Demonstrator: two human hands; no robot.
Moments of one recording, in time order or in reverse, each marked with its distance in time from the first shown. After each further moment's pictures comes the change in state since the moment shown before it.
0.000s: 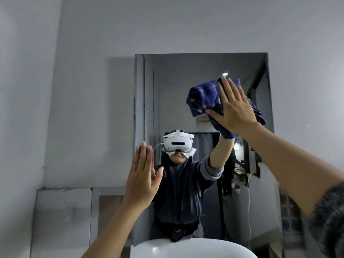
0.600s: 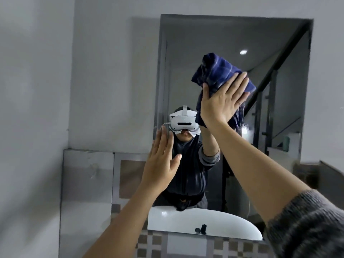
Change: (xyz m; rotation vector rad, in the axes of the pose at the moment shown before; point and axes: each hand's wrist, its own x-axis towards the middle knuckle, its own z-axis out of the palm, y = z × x) left_hand -0.040 0.000 0.001 -0.069 -0.056 0.013; right_hand -0.014 -0.144 0.022 0.267 0.076 0.662
